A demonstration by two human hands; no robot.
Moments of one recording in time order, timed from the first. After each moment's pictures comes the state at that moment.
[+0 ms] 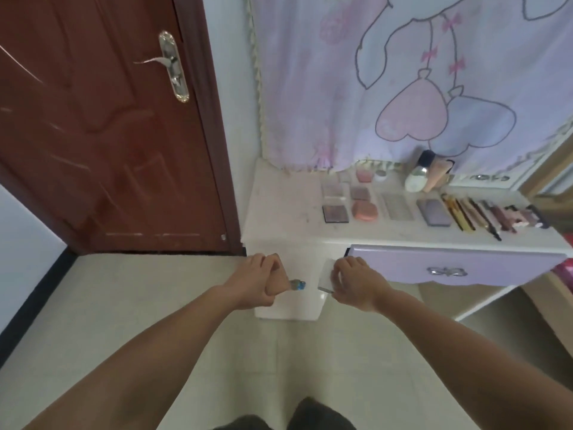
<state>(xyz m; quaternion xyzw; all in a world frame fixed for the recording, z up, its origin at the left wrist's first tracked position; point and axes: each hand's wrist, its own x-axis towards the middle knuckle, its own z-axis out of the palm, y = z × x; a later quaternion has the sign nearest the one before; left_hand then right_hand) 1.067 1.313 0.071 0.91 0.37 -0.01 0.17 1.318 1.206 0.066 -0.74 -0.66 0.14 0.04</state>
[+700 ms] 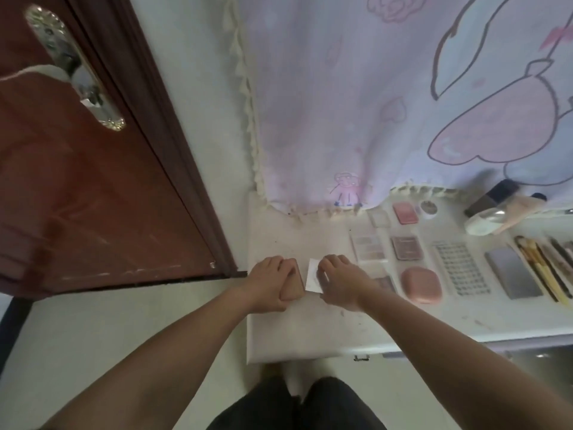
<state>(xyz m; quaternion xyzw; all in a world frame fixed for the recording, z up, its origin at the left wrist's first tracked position) 1.175 1.614 0.024 0.94 0.26 -0.09 0.18 1.365 1.513 0.020 -0.72 -0.66 0.19 -0.04</state>
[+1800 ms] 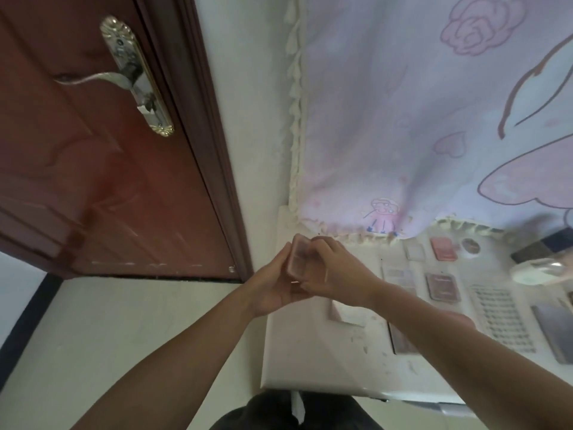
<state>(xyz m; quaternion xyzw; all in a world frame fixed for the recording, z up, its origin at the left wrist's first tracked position) 1.164 1.640 0.079 0.28 0.37 0.13 0.88 1.328 1.584 0.100 -0.64 -0.70 0.26 0.17</state>
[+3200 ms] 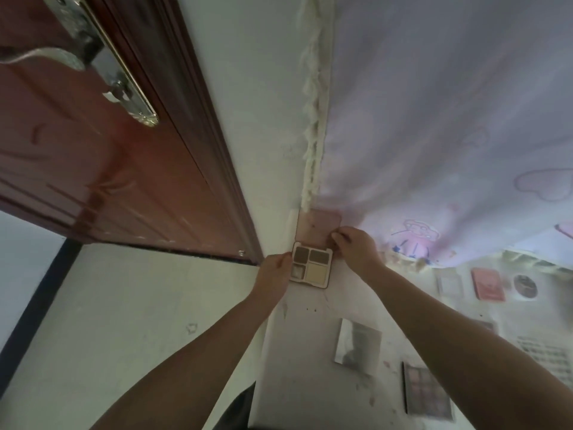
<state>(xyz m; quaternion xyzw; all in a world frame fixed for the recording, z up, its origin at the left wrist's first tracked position) 1.202 1.697 0.028 0.51 0.60 0.20 0.58 1.384 1.702 0.026 -0.77 -0.44 0.39 0.26</state>
